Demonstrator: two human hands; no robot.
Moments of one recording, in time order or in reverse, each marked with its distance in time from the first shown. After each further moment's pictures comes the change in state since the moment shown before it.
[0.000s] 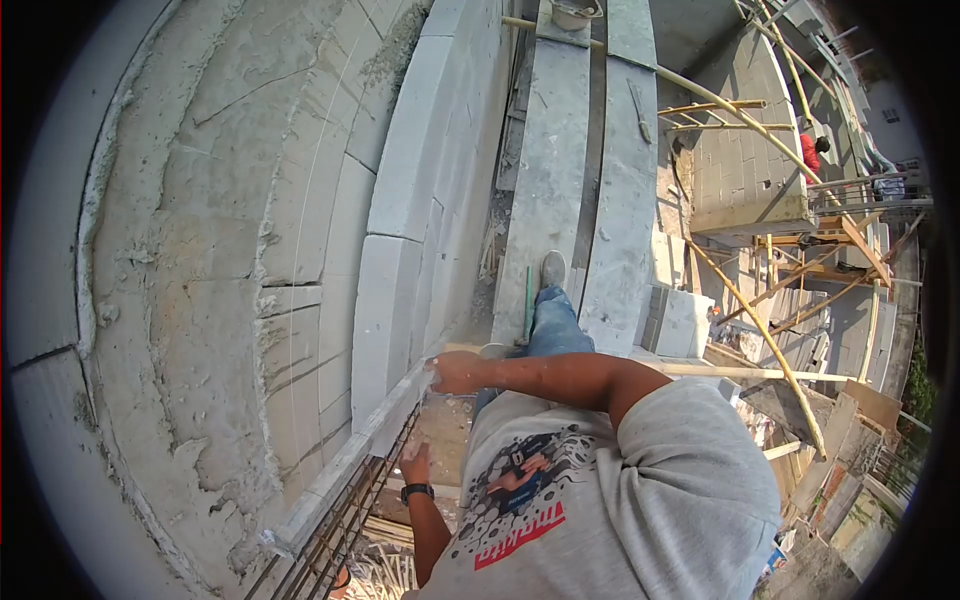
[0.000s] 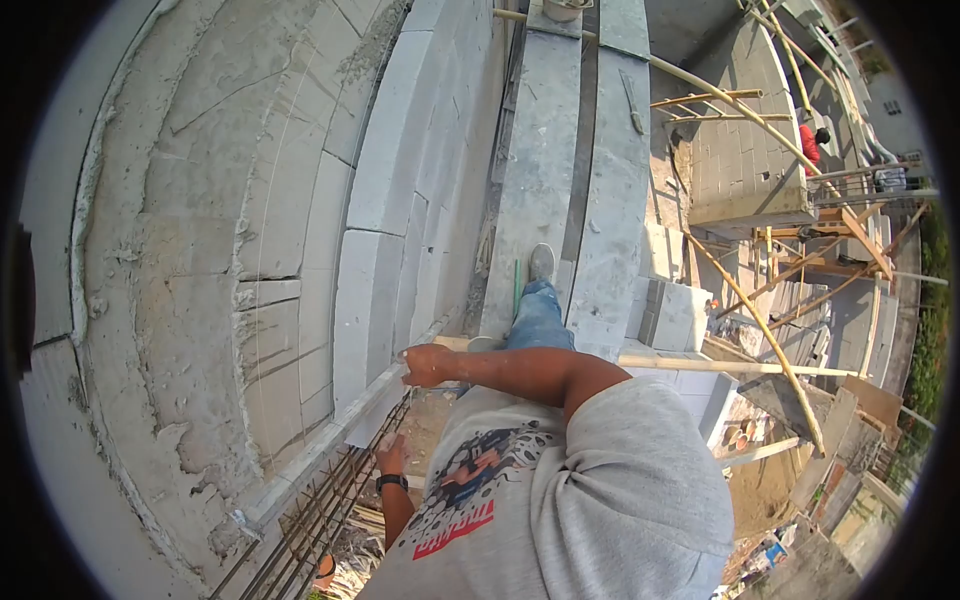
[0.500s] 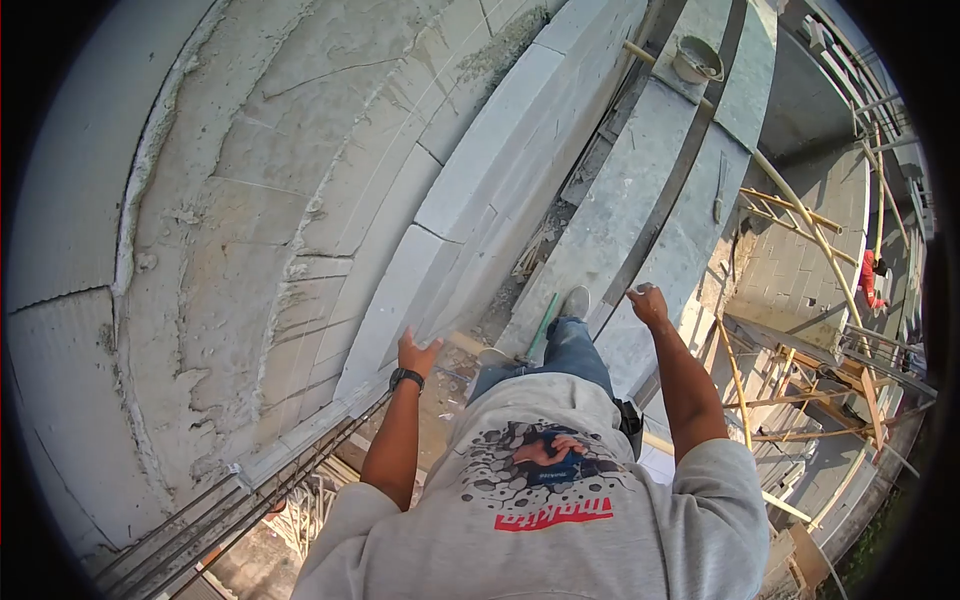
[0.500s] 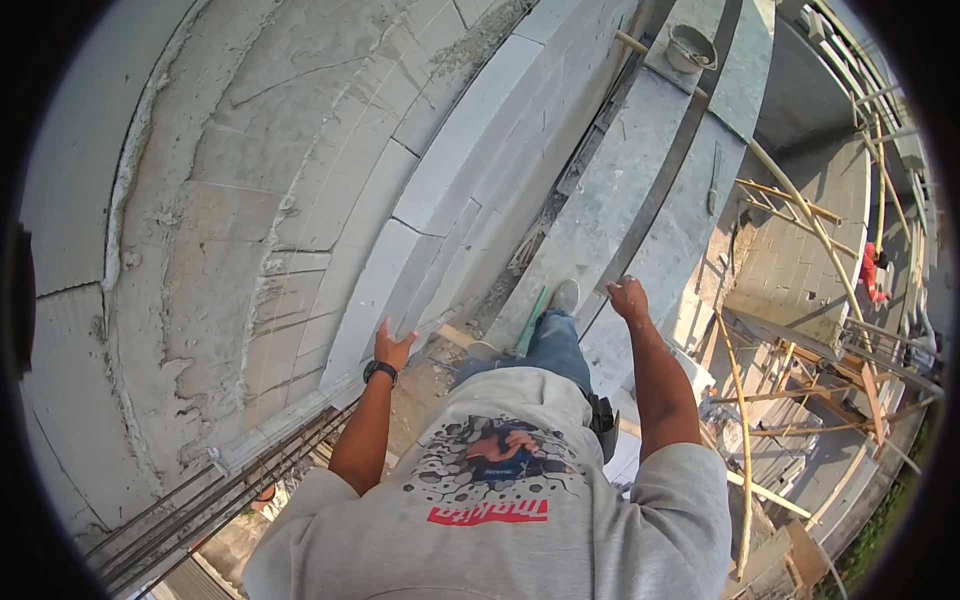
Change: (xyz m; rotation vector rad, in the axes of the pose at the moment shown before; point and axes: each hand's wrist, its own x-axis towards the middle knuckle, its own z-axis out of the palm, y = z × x) left_hand 0.064 0.173 0.175 0.749 0.171 0.466; right_hand -0.156 0.368 -0.257 -0.398 0.664 0.341
